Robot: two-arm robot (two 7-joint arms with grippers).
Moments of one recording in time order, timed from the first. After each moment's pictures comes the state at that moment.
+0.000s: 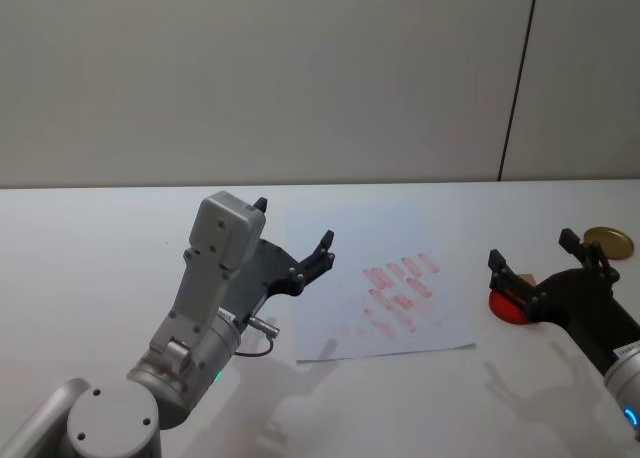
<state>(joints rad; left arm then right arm) -0.24 0.38 0.45 -1.63 -0.20 0.01 -0.01 -0.01 0.34 -0.23 -1.77 0.29 0.03 0.07</state>
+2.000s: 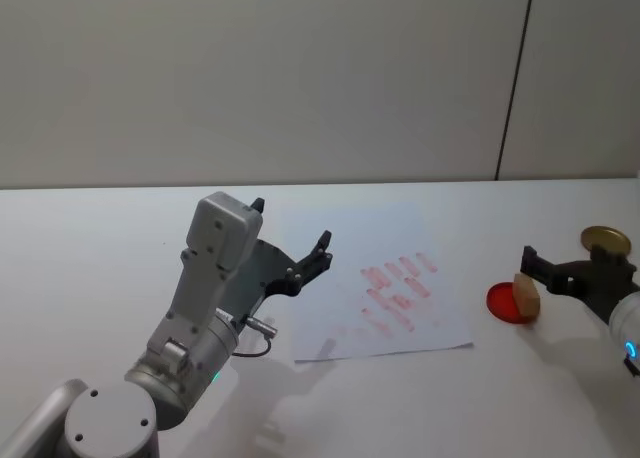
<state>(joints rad) -0.24 0.38 0.45 -1.63 -0.20 0.01 -0.01 0.19 0.26 -0.16 -1.63 0.39 0.48 -0.09</state>
